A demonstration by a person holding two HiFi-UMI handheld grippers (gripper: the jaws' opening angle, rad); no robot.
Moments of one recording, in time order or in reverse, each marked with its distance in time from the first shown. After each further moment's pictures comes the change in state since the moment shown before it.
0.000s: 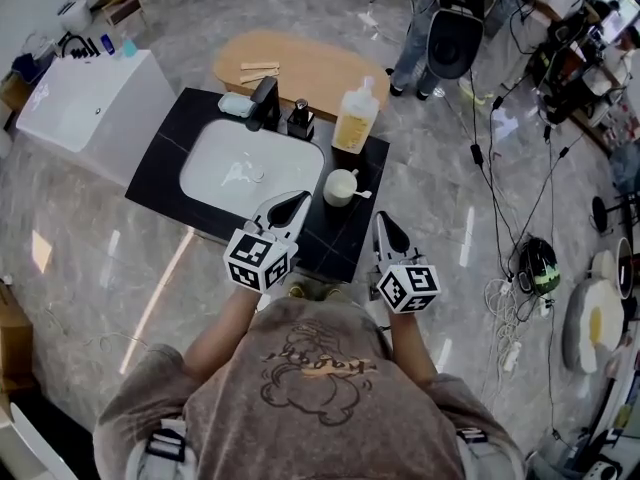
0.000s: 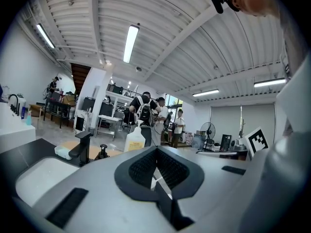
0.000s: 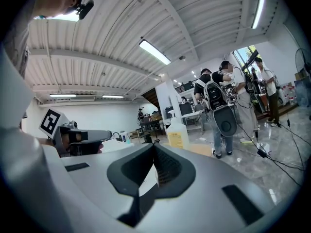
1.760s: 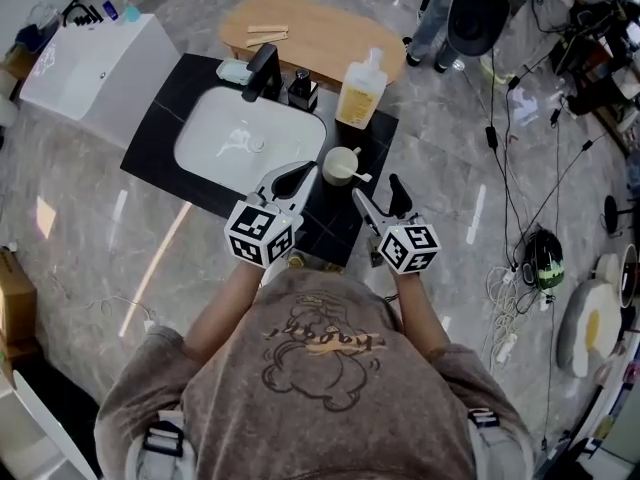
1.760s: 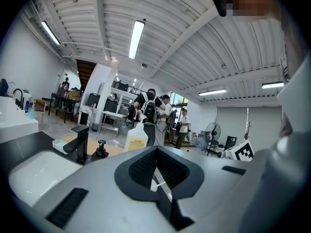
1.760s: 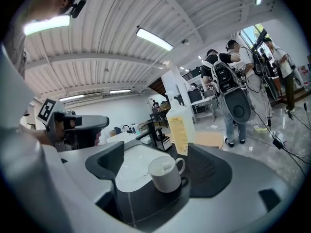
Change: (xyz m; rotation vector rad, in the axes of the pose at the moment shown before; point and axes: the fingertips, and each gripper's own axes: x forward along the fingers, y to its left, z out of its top) left arm 0.051 0.007 -0.010 -0.050 0.026 0.052; right arm 0.065 -0.045 -0.040 0.054 0.130 0.145
